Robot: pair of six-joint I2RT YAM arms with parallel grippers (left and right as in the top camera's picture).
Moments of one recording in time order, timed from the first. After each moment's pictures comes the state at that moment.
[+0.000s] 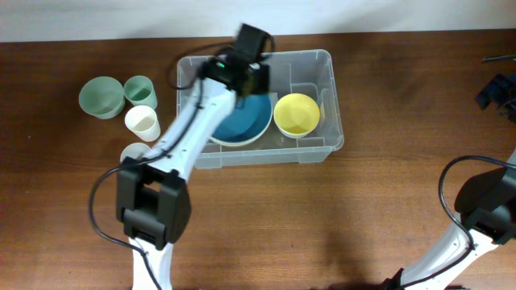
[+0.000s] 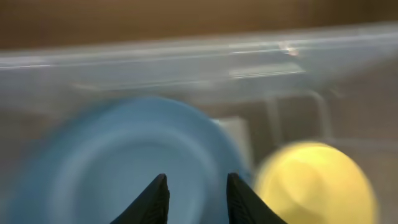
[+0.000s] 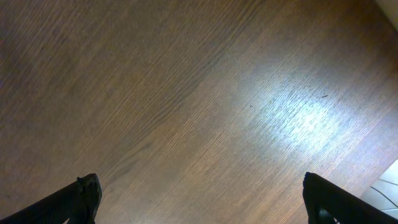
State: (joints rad) left arm -0.41 2.13 1.99 -0.81 -0.13 -0.34; right arm -0.53 2.14 2.34 -1.59 0.20 0.32
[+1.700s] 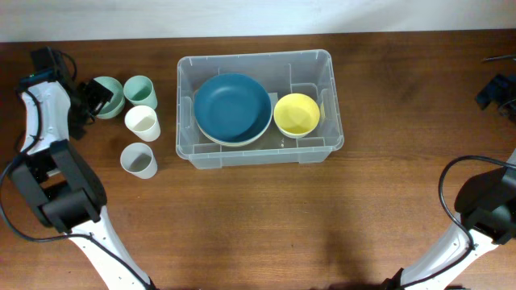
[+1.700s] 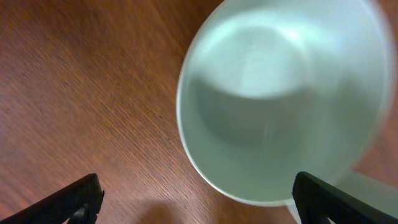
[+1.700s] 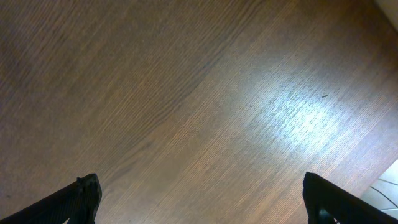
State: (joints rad) left arm 0.38 2.31 1.98 -0.96 0.05 -0.57; right arm -0.53 2.14 2.34 -1.59 0.20 0.32
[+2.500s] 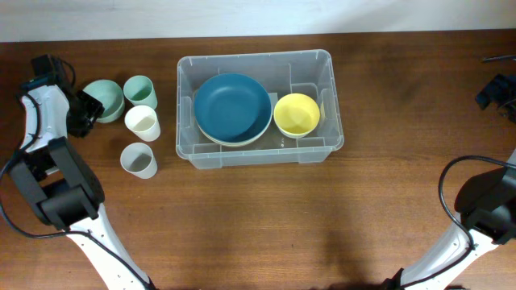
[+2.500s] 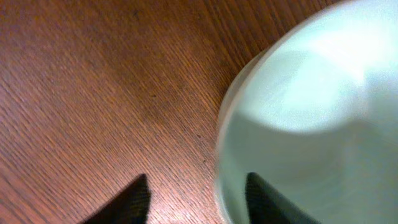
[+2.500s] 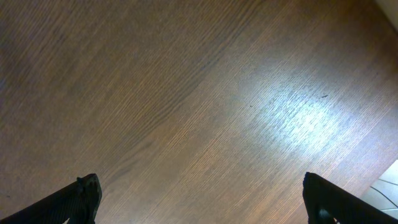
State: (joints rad) left arm 0.40 2.35 1.98 -0.96 0.01 -0.59; right arm -0.53 2.14 2.34 -1.59 0.20 0.32
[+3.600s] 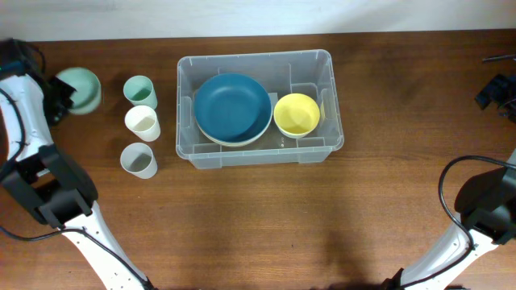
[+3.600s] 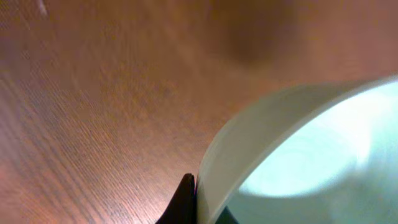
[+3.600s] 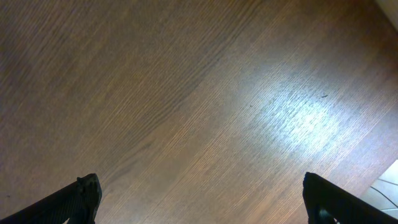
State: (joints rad) left arm 0.46 2.43 2.36 -1.18 0.01 -0.56; right arm -0.53 2.14 2.34 -1.59 0.20 0.32
